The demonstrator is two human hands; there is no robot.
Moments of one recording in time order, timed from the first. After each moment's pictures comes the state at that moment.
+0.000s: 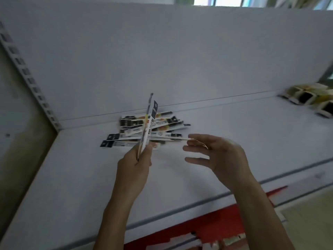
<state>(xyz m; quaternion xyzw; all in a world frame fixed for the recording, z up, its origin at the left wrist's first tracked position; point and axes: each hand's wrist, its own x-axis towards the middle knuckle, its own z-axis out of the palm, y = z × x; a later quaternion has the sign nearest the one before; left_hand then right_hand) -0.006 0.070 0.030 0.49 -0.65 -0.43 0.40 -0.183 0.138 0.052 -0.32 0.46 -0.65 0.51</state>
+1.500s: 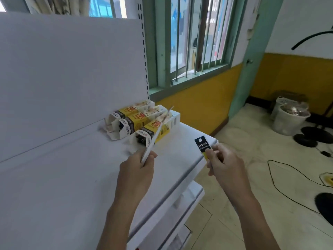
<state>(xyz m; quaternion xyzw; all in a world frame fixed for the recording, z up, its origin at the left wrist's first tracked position) -0.648 0.195 0.036 0.32 -0.80 -0.44 0.24 -0.766 0.354 0.021 -0.21 0.83 -0.52 -0.02</state>
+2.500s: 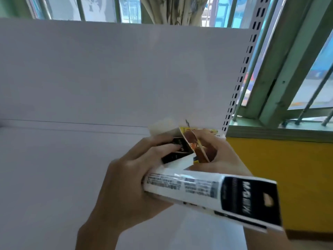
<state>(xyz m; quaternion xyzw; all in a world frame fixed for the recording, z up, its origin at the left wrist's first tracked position) -0.719 0.203 0.083 0.31 -0.82 -0.08 0.47 -0.917 0.184 0.080 -0.67 0.40 -0.45 0.44</state>
